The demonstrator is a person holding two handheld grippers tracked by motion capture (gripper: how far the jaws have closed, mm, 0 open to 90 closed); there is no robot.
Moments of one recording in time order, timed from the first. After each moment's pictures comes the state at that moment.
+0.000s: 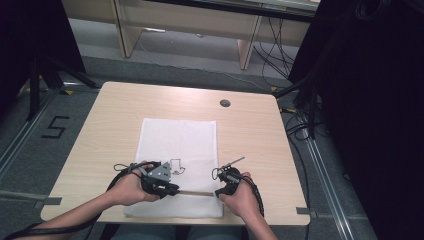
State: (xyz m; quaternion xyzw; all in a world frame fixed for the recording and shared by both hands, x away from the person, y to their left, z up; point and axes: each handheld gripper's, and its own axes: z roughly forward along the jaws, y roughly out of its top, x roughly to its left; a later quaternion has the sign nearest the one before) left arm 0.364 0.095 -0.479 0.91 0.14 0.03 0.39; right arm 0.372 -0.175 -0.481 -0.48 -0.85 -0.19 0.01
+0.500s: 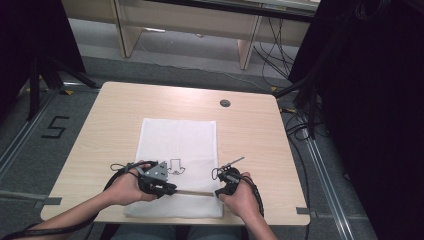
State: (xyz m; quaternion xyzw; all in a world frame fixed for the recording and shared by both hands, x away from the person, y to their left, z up) left arm 0.363 0.103 -0.478 0.91 0.14 0.03 0.39; right arm 0.370 -0.173 -0.480 -0.50 -0.85 -0.18 0.01
